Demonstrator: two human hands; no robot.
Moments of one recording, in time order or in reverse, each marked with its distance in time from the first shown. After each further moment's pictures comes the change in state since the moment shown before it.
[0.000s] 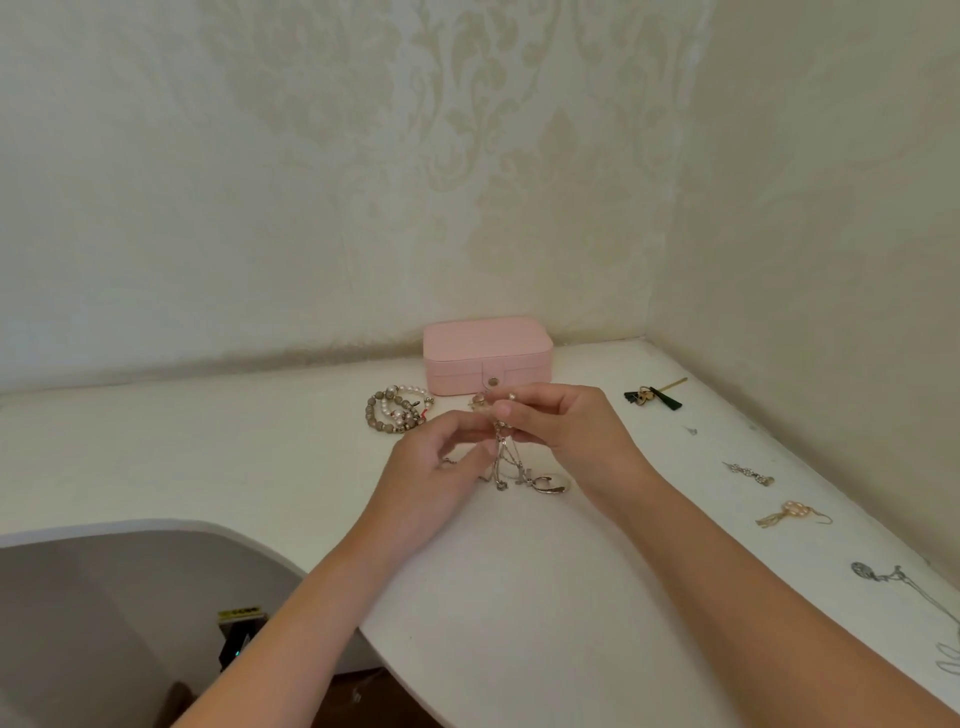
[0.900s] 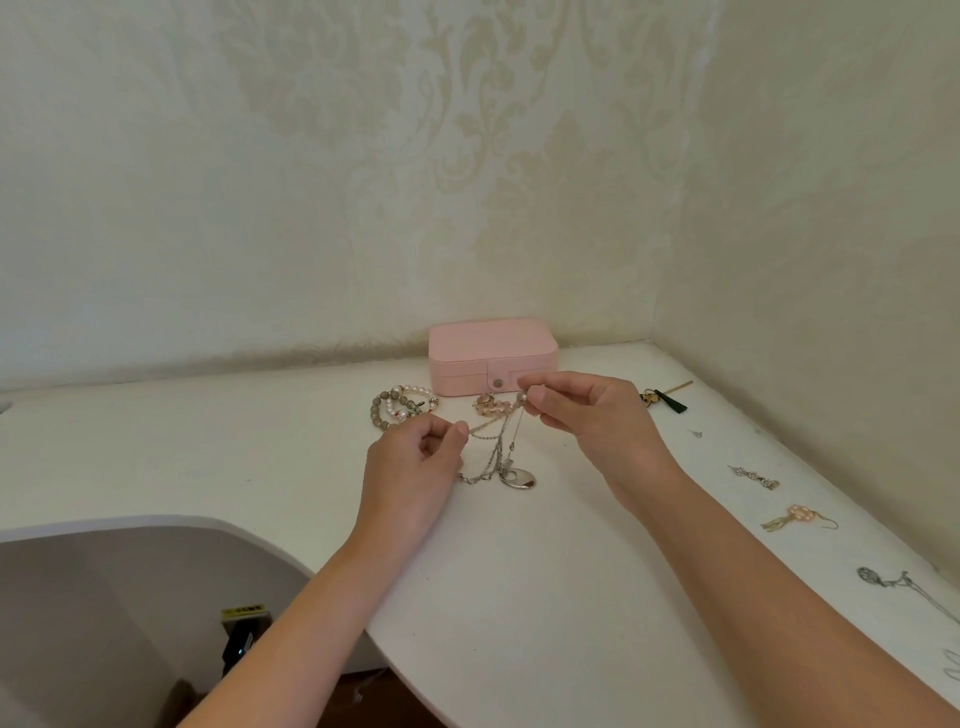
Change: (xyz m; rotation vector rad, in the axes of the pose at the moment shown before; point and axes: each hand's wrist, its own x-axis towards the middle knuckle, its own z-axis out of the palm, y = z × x) left_hand 0.000 -0.002 -0.004 0.181 0.296 -0.099; right_hand -0.004 -0.009 -0.012 -0.062 0.115 -0.027
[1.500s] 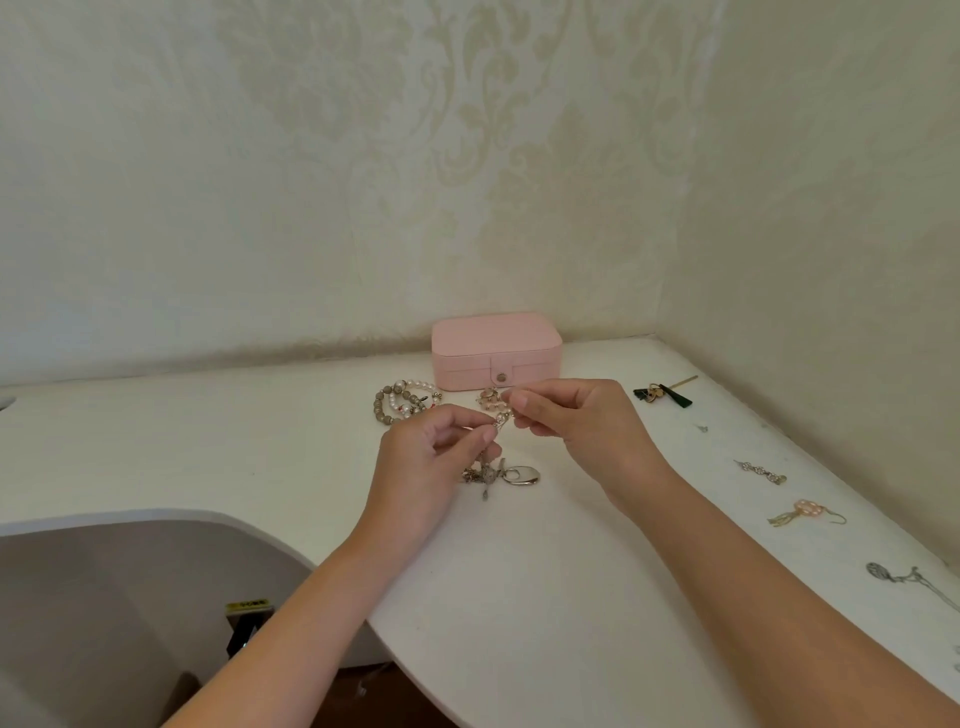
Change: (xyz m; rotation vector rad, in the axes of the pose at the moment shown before) left_hand -0.006 0.008 0.001 -0.262 -0.172 0.051; right_hand -0.003 0.002 0.010 -0.019 -0.046 0.028
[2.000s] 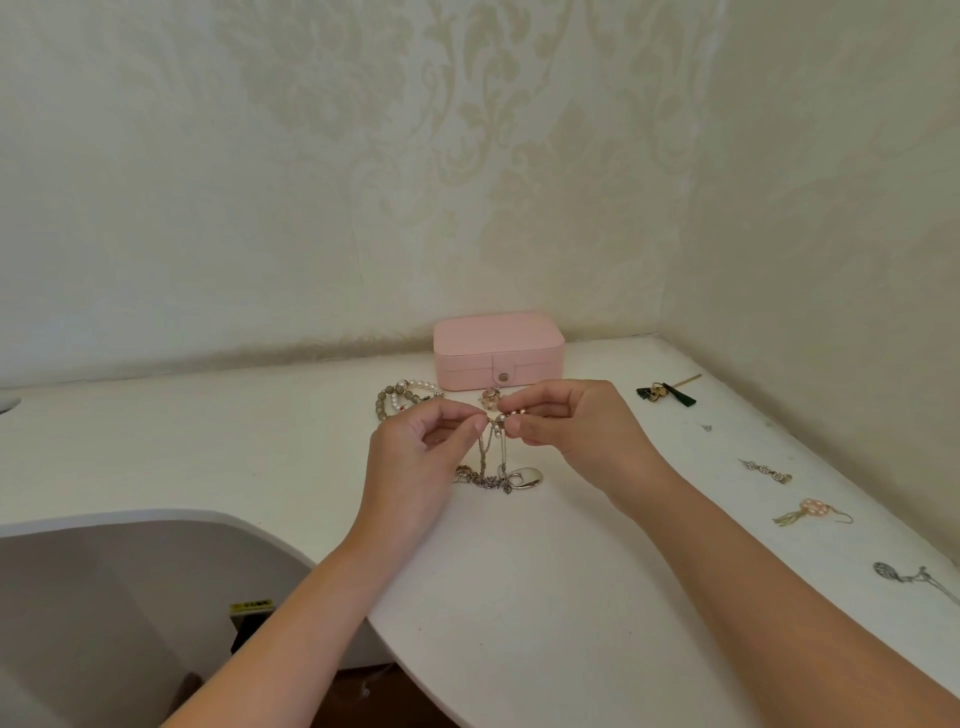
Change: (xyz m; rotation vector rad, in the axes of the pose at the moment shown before) left_hand 0.001 0.000 -0.003 0.014 0.106 0.078; right_hand -0.001 0.000 0.001 -0.066 -0.081 0.009
